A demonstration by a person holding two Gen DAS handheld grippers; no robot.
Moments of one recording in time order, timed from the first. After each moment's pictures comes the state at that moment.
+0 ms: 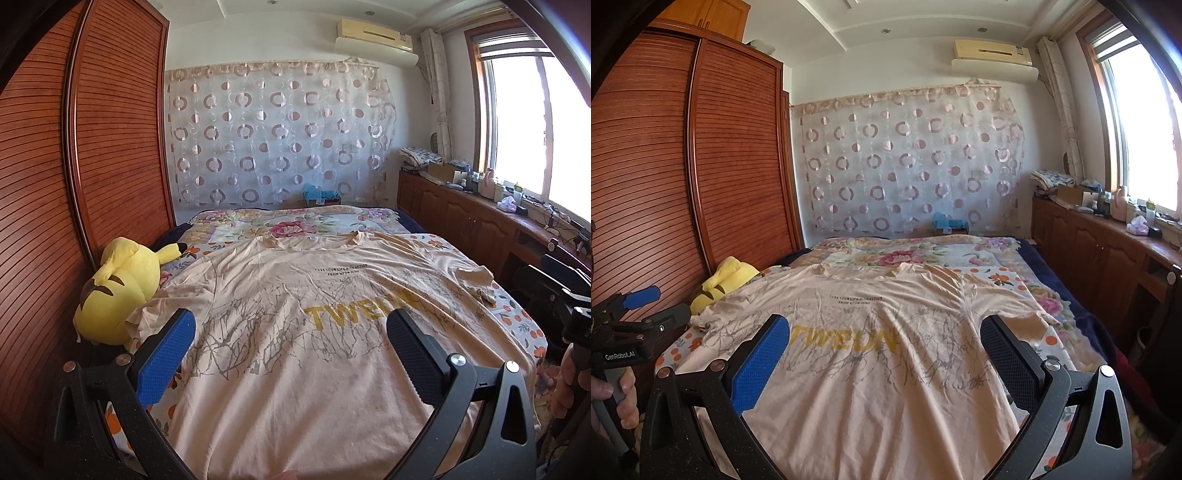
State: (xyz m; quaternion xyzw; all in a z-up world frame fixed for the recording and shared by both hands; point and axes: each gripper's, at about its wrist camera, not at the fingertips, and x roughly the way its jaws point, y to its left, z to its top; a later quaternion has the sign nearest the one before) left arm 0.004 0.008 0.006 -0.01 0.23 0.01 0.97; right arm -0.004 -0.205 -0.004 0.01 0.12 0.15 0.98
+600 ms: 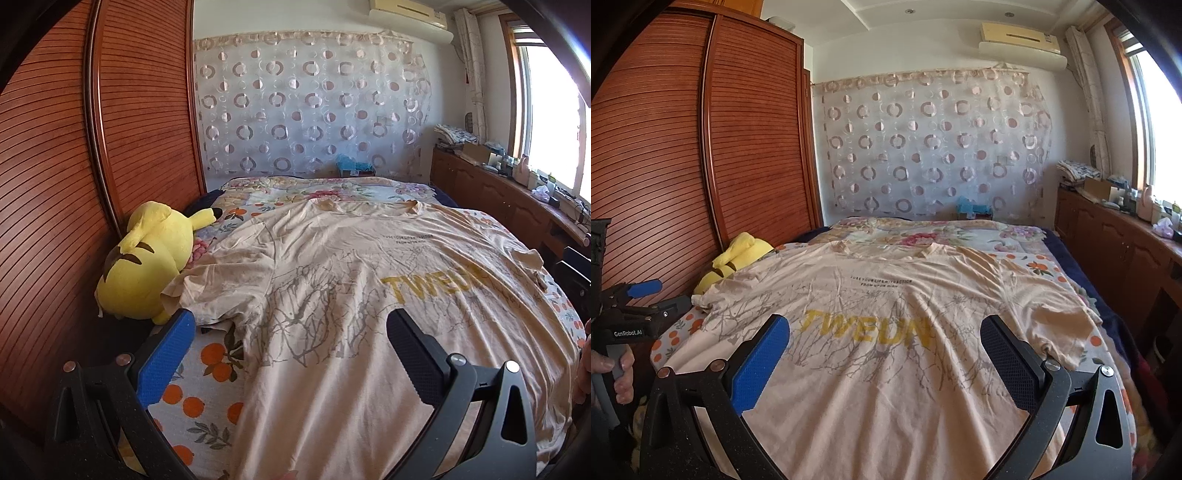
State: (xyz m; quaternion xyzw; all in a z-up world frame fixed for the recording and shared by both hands) left arm 0.034 0.082 -0.039 -0.01 0.28 0.07 0.96; right arm 0.042 -0.182 -0.016 -0.01 0.15 0.20 0.97
